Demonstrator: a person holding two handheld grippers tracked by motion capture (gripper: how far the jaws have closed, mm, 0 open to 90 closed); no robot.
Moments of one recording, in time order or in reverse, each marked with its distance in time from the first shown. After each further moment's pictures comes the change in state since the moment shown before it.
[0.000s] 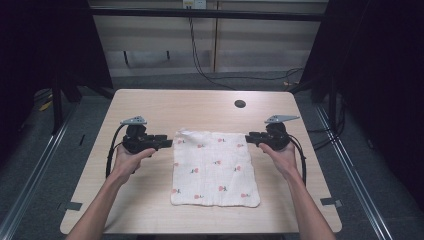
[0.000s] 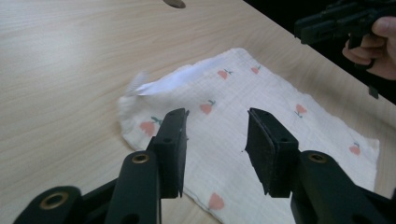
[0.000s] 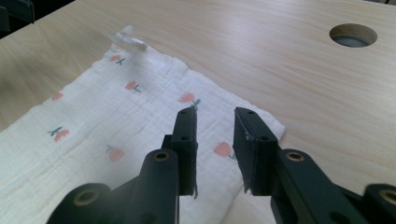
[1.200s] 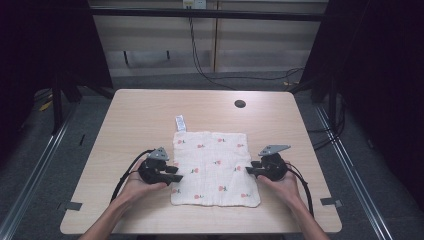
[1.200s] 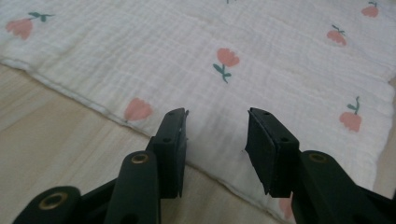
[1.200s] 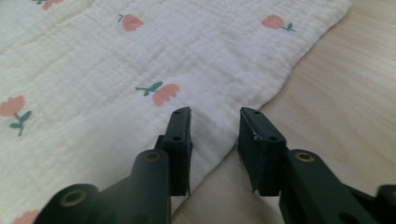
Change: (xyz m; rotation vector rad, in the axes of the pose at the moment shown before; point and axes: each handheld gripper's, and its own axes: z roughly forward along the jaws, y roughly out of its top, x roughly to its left) left arm -0.048 -0.062 0.042 0.263 -0.031 0.222; right arm 0.037 -0.073 0.003 0.184 -0.070 -0.090
